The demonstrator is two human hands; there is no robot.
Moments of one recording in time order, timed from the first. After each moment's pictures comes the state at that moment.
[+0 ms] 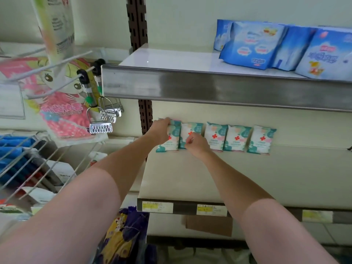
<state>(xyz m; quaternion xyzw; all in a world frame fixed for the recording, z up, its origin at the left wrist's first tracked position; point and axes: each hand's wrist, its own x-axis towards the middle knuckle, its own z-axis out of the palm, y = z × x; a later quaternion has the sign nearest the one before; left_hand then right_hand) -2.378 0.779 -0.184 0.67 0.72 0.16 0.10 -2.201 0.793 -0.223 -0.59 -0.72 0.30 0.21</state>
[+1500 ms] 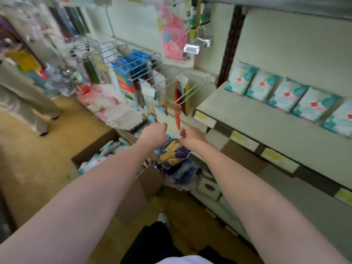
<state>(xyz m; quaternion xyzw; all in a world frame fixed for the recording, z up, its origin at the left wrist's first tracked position) -2.320 0.397 -0.250 0.39 0.92 0.00 0.09 -2.215 0.519 -0.273 -0.28 -0.90 0.34 -0.01</state>
